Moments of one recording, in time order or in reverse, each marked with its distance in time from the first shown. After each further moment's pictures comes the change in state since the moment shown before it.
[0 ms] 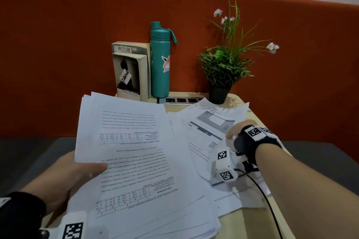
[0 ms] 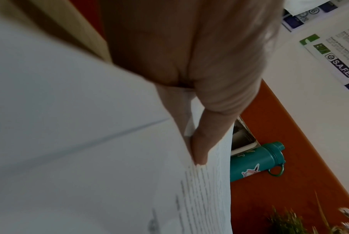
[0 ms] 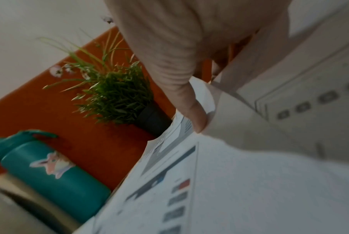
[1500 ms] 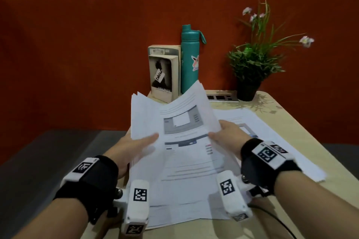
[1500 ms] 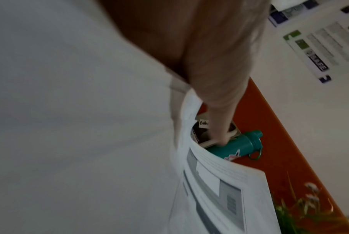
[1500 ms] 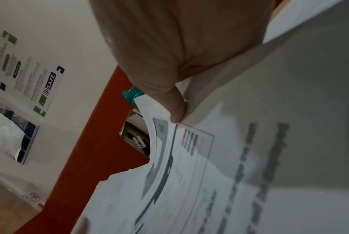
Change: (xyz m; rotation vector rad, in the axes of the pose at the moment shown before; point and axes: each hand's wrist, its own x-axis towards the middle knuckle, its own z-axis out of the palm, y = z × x) left_hand -0.003 0.007 0.015 -0.048 0.031 0.030; right_hand -0.142 -0.038 0.063 0.037 -0.311 -0.456
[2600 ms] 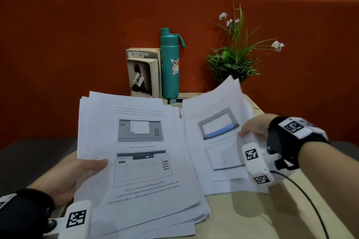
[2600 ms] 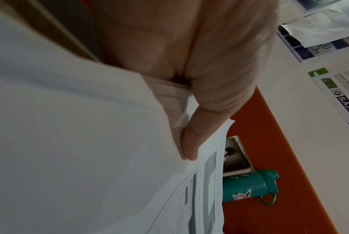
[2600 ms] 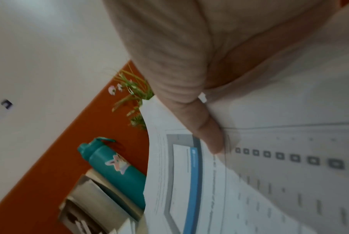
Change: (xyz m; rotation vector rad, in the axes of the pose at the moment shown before) left_hand -0.015 -0.011 -0.041 -0.095 -0.027 -0.025; right_hand 0.006 0.027 -0.114 -0.227 0.073 0.467
